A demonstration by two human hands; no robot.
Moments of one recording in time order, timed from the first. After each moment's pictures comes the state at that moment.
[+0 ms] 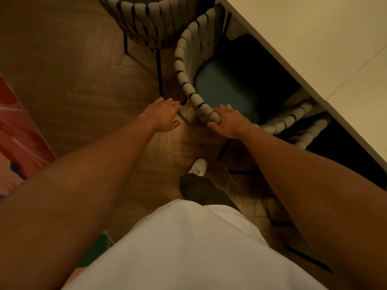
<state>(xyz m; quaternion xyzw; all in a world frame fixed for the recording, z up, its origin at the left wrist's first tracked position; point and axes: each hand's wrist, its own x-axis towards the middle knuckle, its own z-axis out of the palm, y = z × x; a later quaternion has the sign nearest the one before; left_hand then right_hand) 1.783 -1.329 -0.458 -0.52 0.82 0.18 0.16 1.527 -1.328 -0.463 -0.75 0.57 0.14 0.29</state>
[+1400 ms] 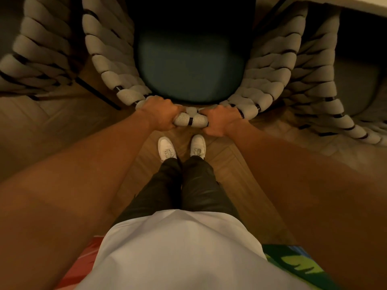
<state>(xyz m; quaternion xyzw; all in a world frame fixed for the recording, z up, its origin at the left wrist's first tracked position) 1.755 -1.556 -0.569 -0.10 0.94 0.14 0.29 1.603 -1.404 -0.552 -0.52 0.74 0.17 0.39</state>
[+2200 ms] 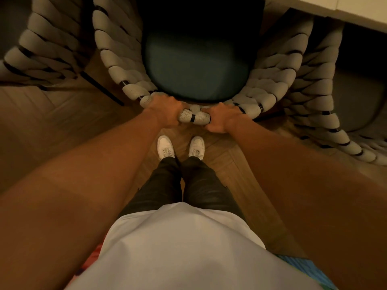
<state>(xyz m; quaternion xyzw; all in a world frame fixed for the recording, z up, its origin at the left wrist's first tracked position) 1.725 -1.537 -0.564 -0.18 0.93 0.12 0.30 1.567 -1.412 -0.557 -0.52 0.72 0.20 0.43</state>
